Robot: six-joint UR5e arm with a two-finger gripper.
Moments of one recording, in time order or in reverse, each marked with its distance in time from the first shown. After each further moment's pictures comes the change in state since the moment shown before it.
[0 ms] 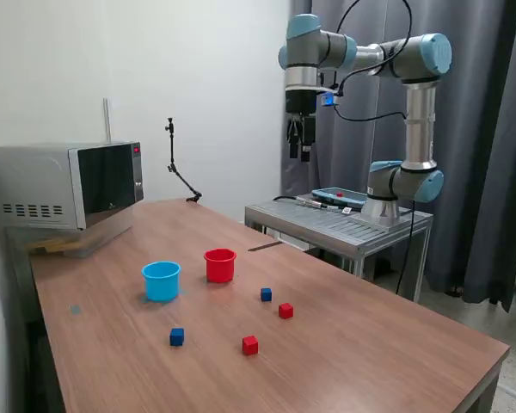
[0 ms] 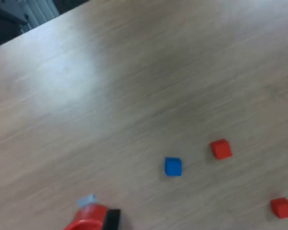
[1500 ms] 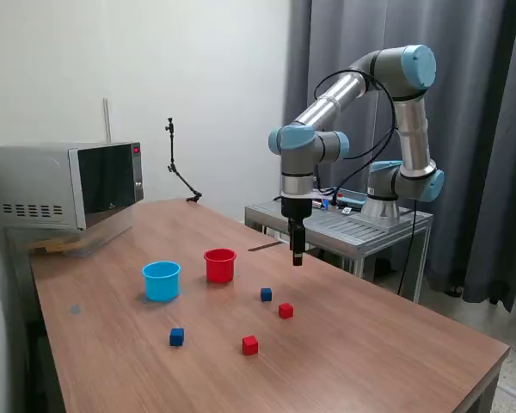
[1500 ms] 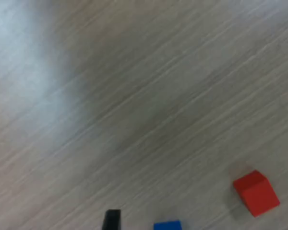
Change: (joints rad) arm 0.085 0.312 0.196 -0.471 -0.024 0.276
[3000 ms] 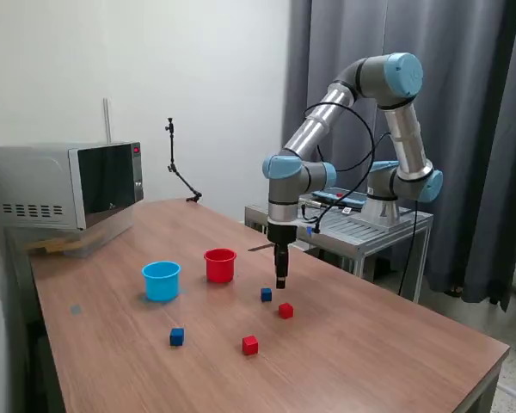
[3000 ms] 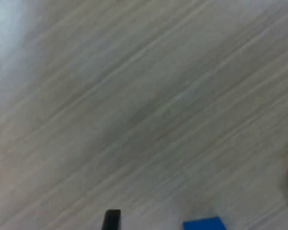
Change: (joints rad) arm -0.062 0.102 0.073 -0.233 0.001 -0.056
